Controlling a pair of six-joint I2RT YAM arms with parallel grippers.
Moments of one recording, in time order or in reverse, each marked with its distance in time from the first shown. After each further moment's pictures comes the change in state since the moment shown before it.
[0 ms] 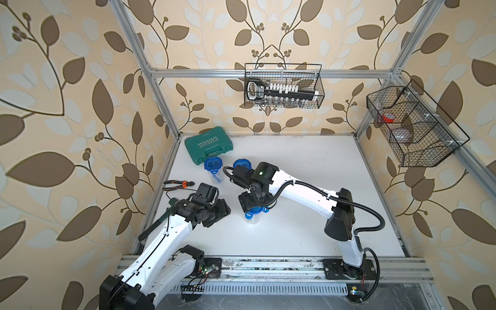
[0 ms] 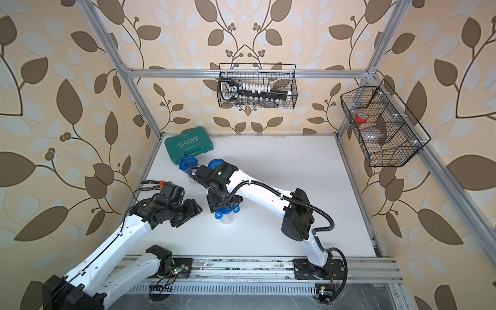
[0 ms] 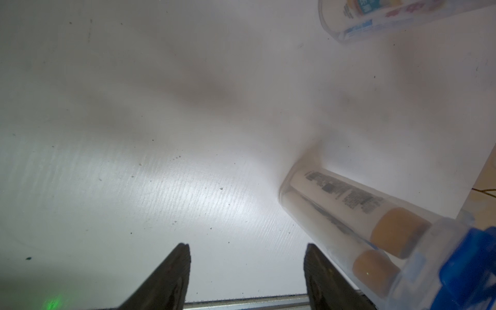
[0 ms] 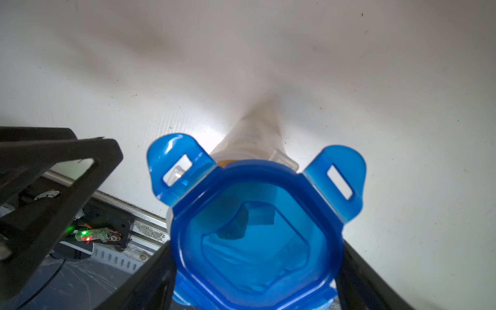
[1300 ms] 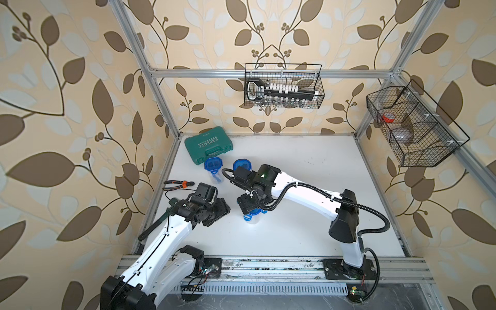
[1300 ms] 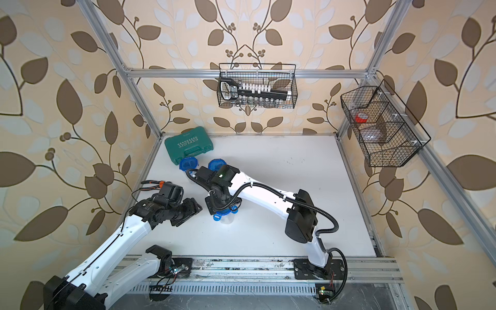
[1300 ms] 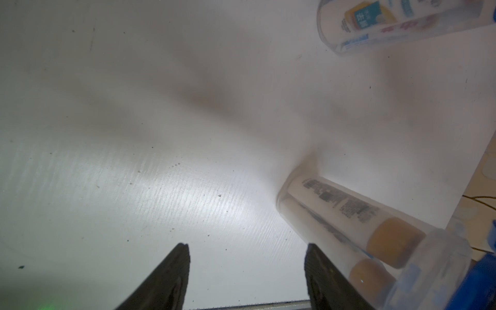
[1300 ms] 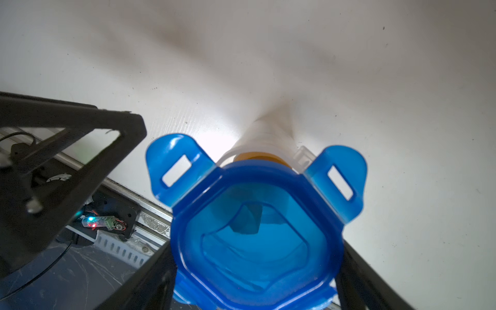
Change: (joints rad) left arm 0.024 -0.001 -0.012 0.032 0.009 -0.007; right arm 0.016 -0.046 -0.063 0.068 -0.011 -0.050
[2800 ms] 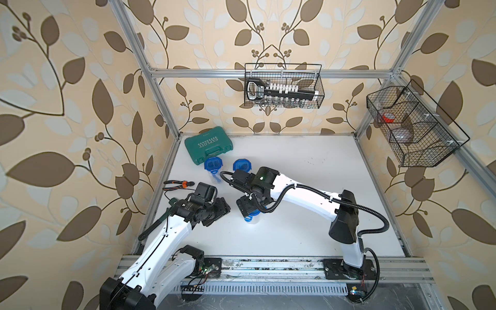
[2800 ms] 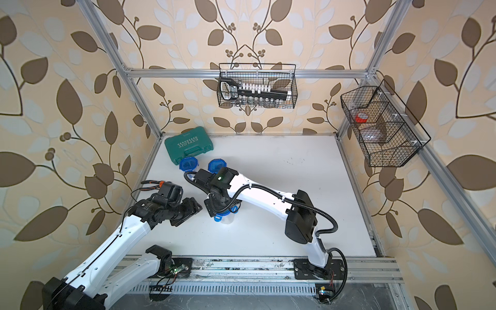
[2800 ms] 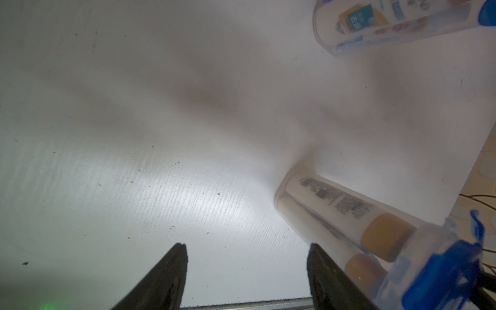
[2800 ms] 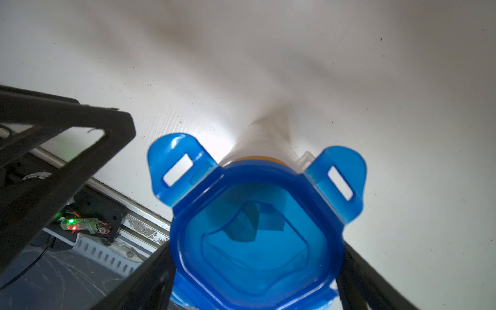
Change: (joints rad) left arm 0.000 -0.006 0.016 -0.016 0.000 0.003; right arm 0.013 0.000 -0.027 0.021 0.040 -0.037
